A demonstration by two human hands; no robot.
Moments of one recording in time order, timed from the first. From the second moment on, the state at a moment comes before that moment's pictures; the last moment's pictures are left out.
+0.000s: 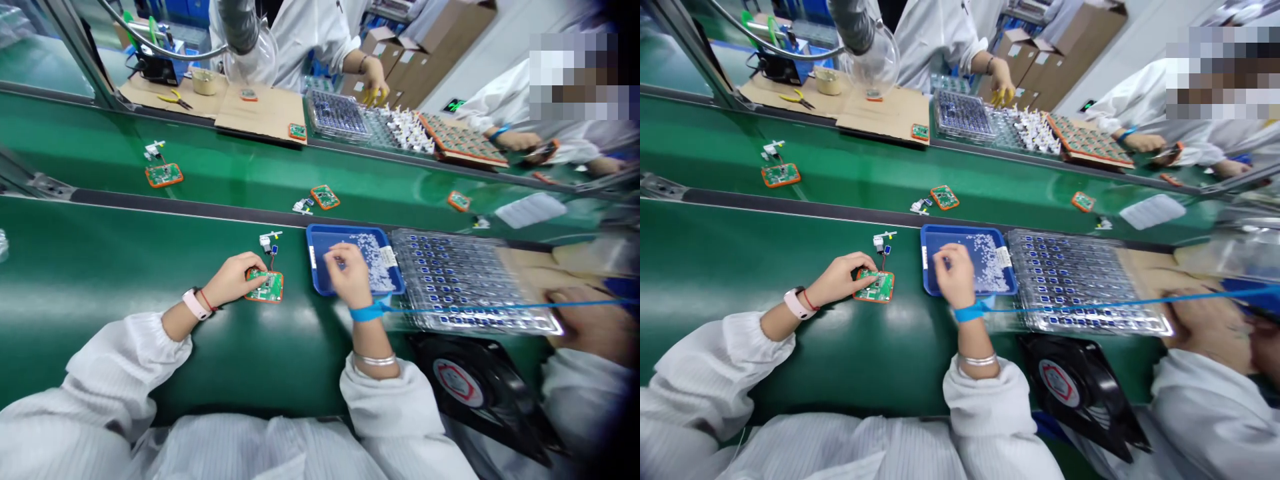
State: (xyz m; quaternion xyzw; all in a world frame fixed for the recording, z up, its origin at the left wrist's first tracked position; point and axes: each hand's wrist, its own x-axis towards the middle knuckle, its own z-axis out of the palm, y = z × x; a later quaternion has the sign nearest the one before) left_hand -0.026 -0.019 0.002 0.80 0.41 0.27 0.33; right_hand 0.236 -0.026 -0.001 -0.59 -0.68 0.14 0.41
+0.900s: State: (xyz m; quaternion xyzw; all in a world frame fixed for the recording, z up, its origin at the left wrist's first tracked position) left_hand -0.023 -0.017 0.002 0.78 0.42 0.29 0.36; right_hand 0.285 -0.016 -0.014 -0.64 -0.67 0.09 0.36
